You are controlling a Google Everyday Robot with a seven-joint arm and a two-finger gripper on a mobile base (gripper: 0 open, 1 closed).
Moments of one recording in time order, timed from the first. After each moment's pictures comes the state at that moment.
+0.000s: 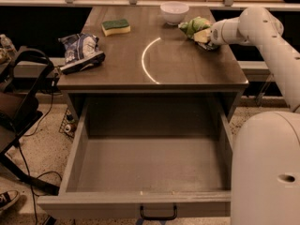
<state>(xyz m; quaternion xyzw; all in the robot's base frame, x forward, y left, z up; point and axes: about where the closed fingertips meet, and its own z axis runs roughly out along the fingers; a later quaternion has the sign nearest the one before) 0.882 -0.236 0.838 -0.18 0.84 0.12 0.49</state>
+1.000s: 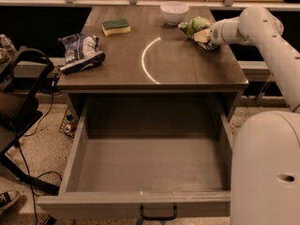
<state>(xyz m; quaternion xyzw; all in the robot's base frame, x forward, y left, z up) 0.882 -0.236 0.839 -0.18 0.84 0.12 0.49</state>
